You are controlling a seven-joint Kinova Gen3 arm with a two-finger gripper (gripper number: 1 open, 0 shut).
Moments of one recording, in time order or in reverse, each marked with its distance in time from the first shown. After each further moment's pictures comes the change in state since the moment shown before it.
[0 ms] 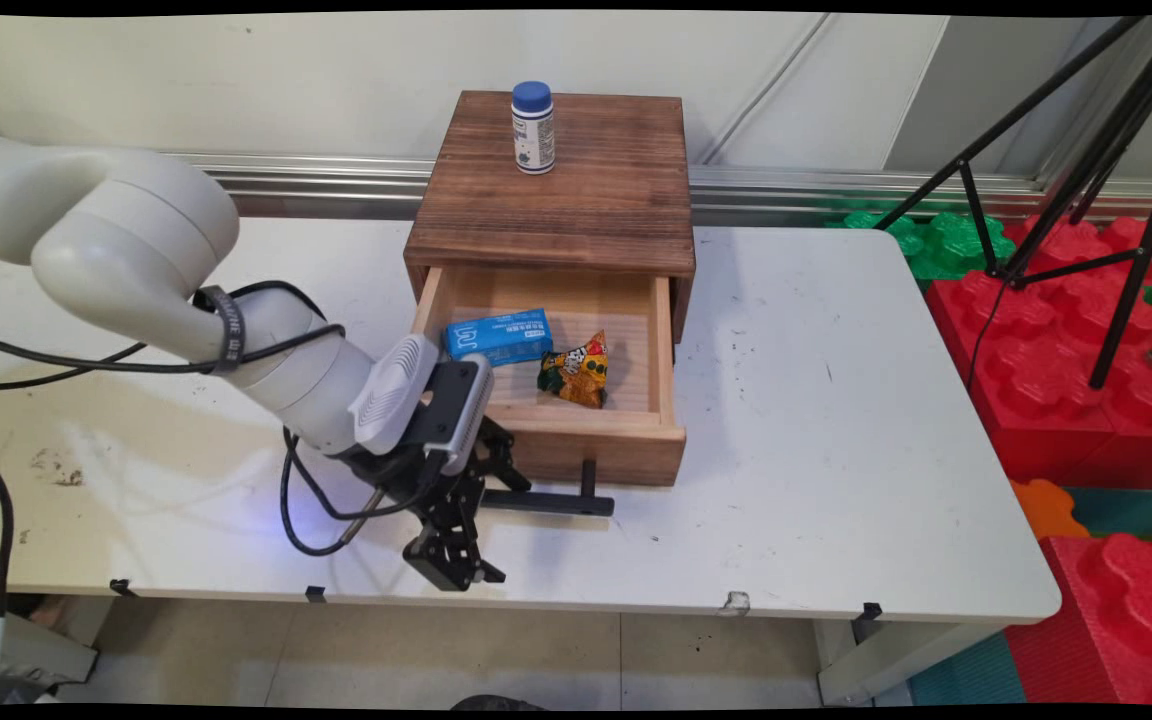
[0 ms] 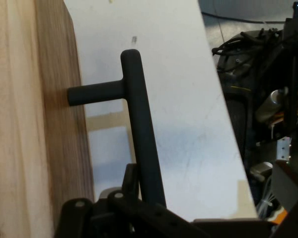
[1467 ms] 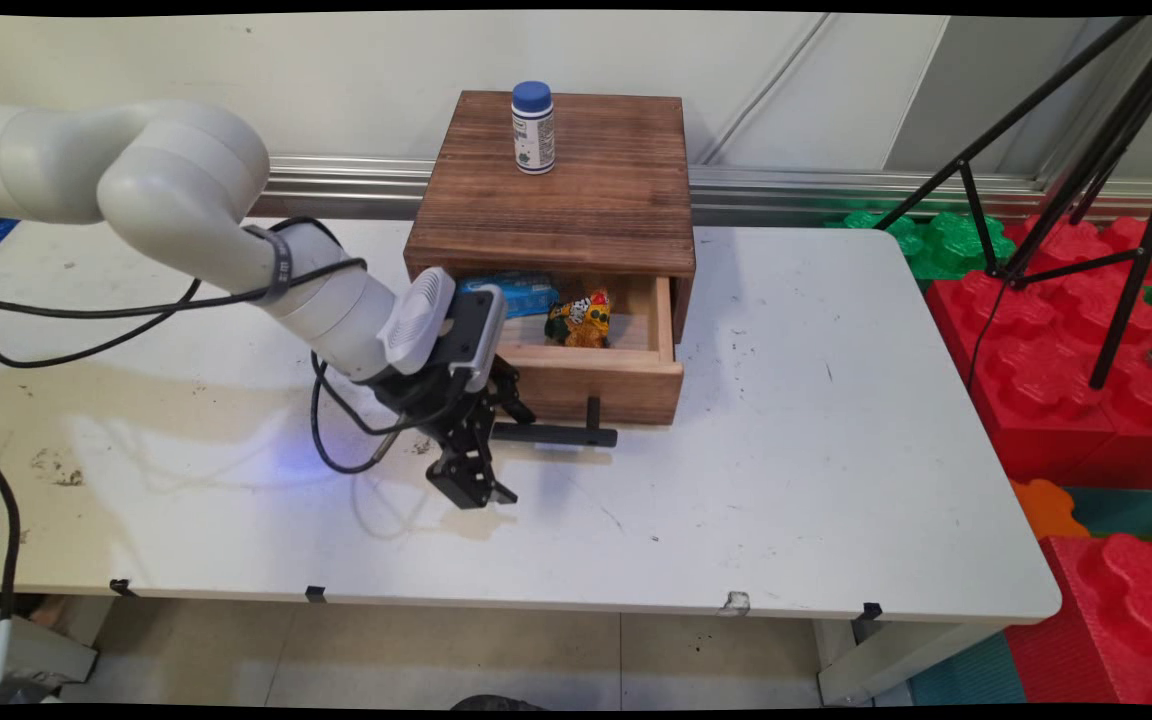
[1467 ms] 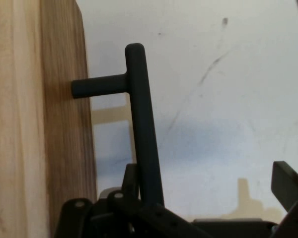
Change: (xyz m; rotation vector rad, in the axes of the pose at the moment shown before) arm -0.008 -0.062 -0.005 0.058 -0.019 -0.020
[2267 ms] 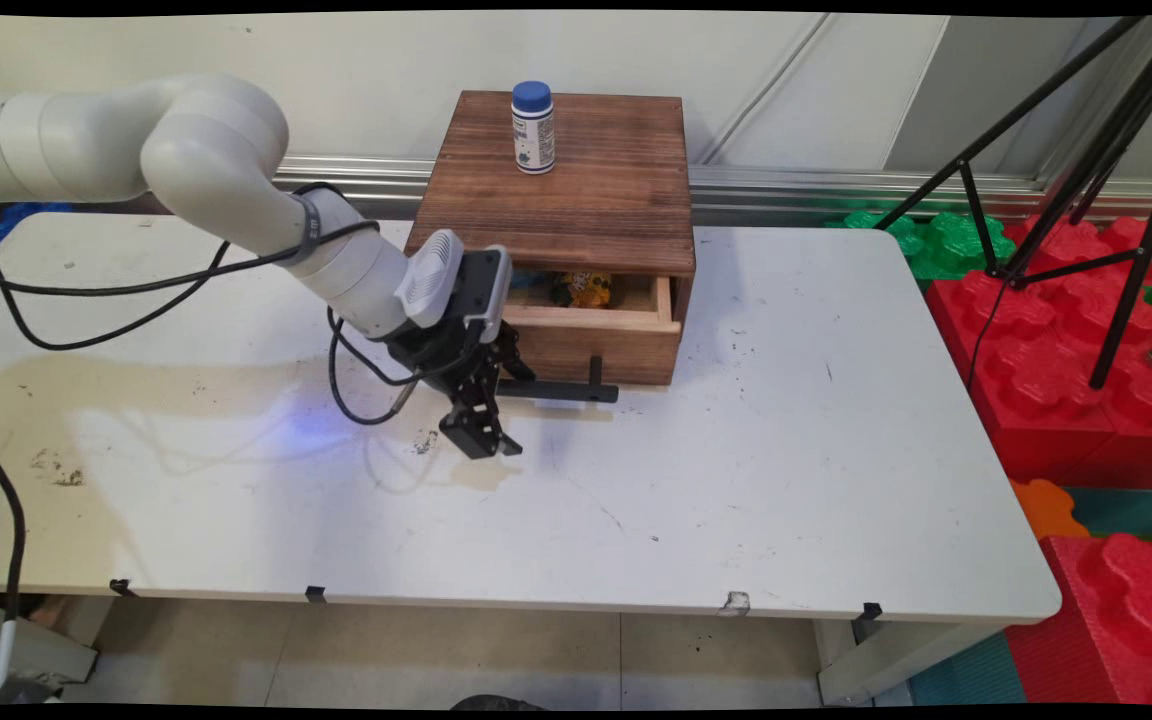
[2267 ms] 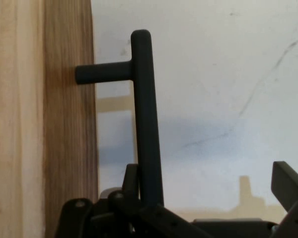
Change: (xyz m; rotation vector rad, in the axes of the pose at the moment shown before) arm -0.009 -0.045 0.002 0.047 -0.021 -0.031
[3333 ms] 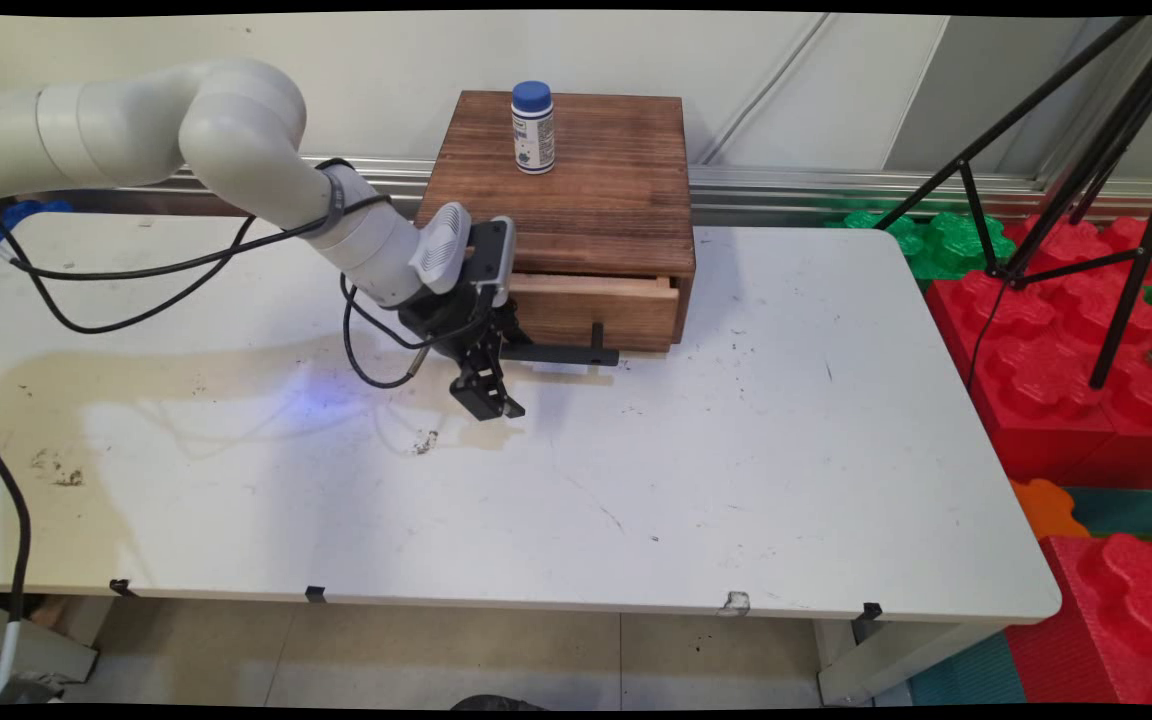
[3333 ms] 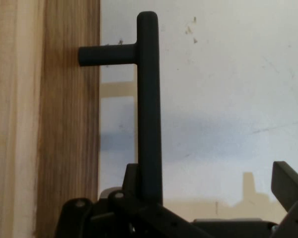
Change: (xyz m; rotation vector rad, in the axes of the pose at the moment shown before) arm -0.008 -0.041 0.007 0.046 -0.026 -0.035
